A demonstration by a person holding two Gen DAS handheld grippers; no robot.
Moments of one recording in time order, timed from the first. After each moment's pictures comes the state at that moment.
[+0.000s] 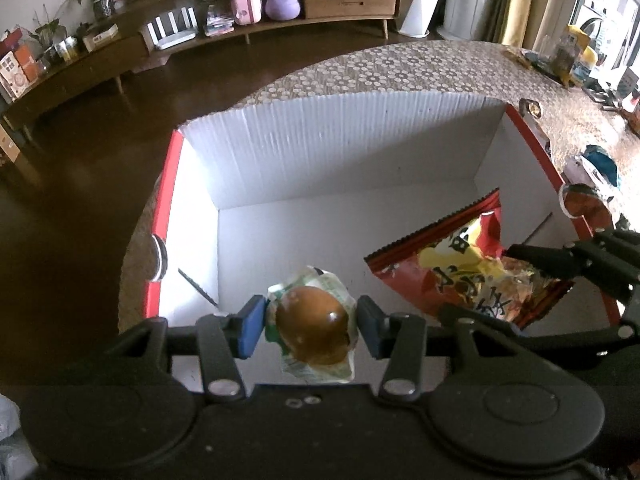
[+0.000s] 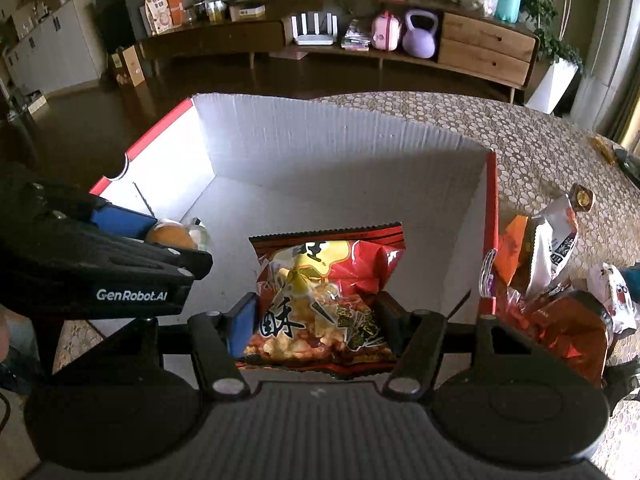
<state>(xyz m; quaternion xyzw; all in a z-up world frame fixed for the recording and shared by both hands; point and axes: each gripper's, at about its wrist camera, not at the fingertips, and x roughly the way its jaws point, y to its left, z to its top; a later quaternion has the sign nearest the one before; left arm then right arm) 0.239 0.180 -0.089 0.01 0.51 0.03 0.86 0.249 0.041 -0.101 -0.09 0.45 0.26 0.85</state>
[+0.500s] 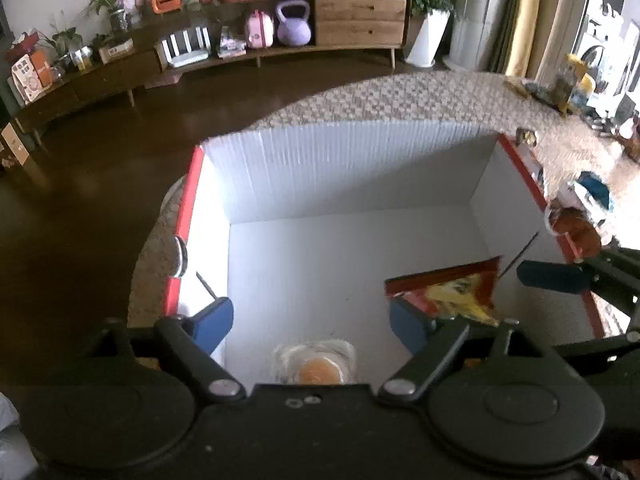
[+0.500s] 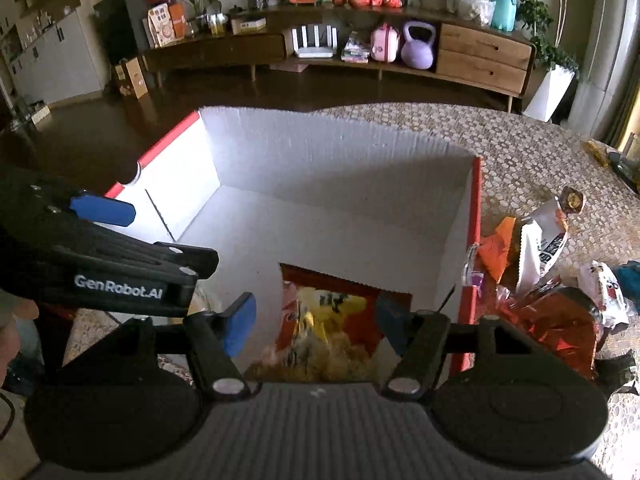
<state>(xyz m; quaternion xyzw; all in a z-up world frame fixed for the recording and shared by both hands) 0.220 0.180 -0.070 0.00 0.47 0.04 0.88 0.236 0.029 -0.087 -0.08 0.43 0.27 0.86</state>
